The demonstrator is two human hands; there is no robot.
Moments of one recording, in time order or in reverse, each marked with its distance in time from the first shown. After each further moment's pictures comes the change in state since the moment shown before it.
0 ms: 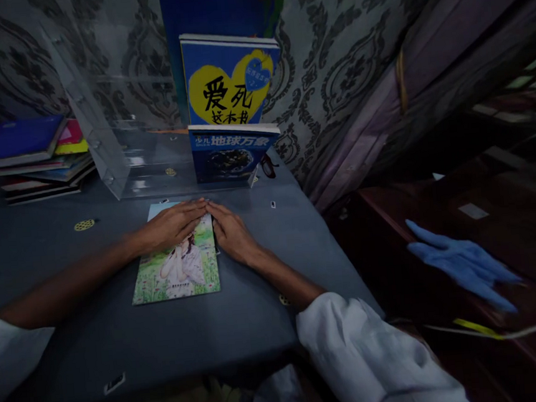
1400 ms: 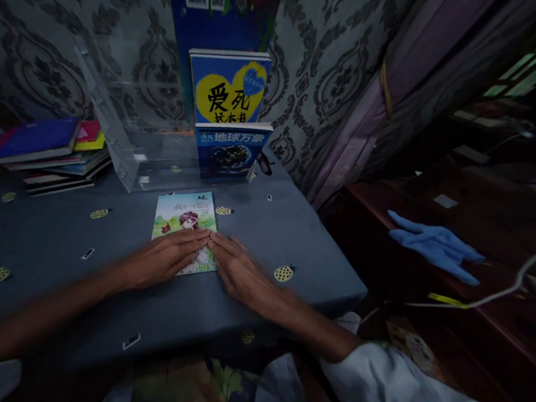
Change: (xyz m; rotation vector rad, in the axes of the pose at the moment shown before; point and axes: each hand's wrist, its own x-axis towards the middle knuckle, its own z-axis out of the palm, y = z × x) left_hand -0.075 0.062 -0.001 -0.097 0.046 0.139; right_hand -0.095 -0.069 -0.003 -0.208 -0.093 -0.129
